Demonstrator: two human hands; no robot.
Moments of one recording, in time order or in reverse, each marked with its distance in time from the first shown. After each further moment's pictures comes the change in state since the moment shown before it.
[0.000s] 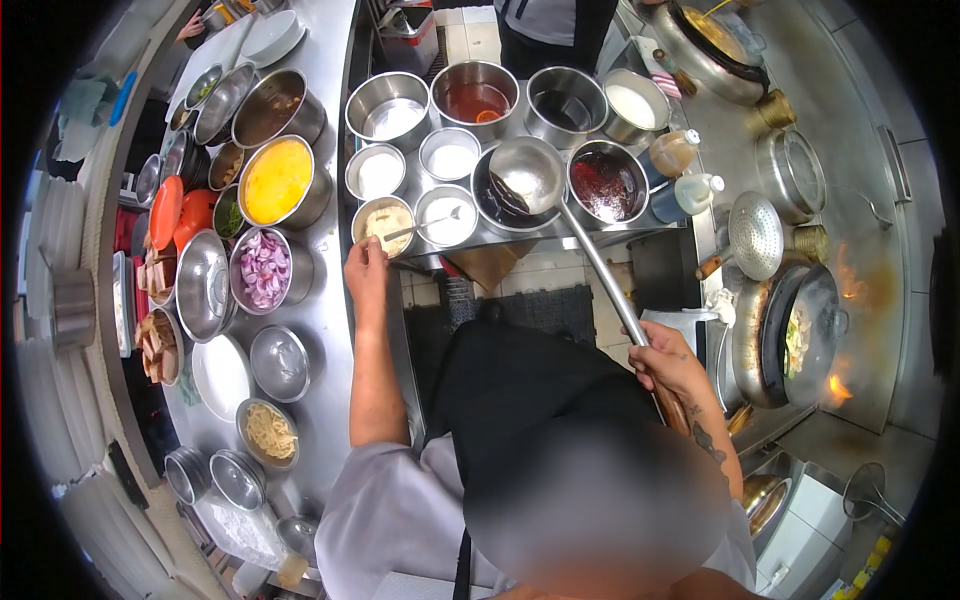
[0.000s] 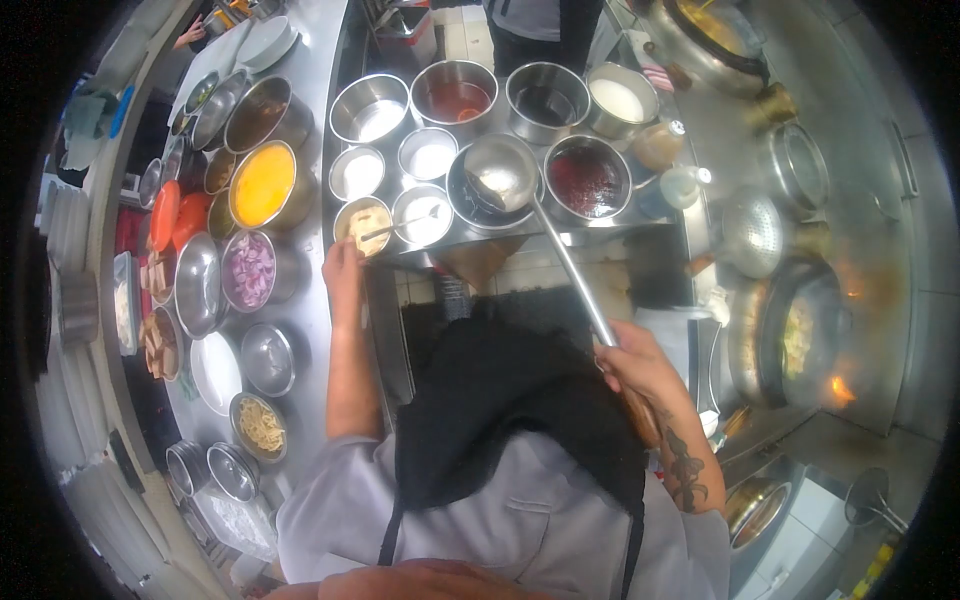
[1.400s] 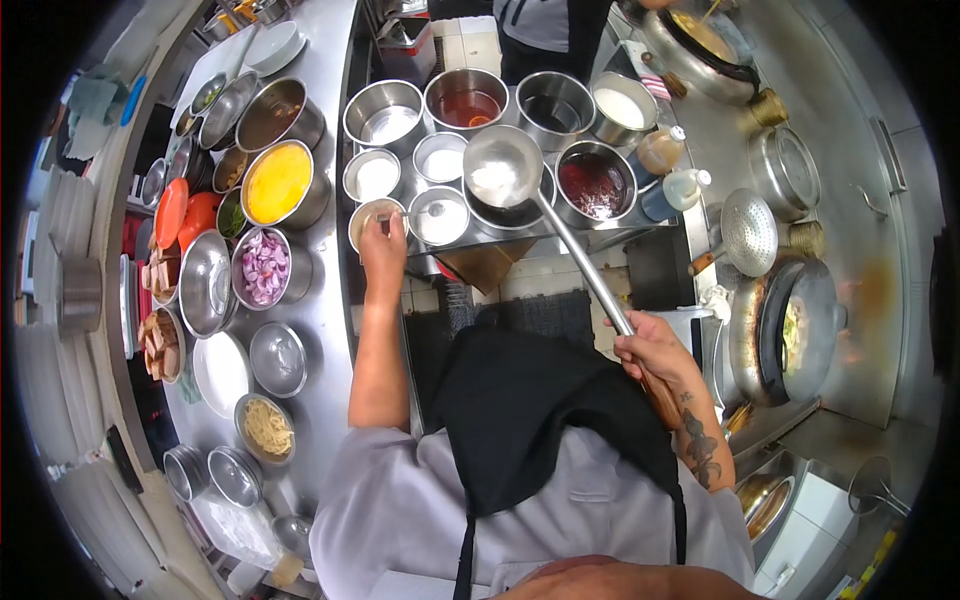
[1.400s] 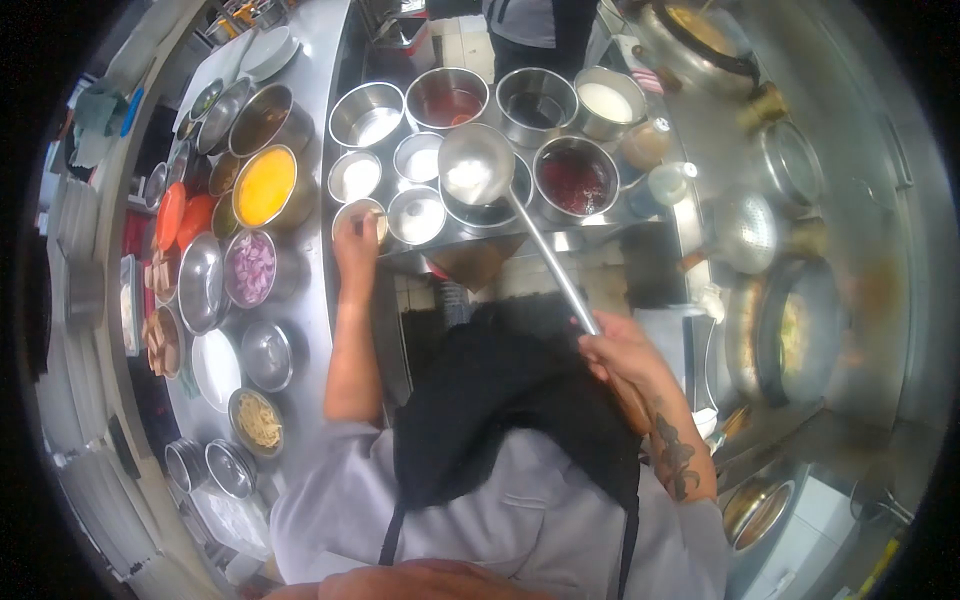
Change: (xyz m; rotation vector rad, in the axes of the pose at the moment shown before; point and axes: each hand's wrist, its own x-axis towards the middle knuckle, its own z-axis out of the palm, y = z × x) left_hand -0.009 0.061 0.042 0.368 -0.021 0.408; right_hand 0.002 0.012 -0.008 0.104 -0.126 -0.029
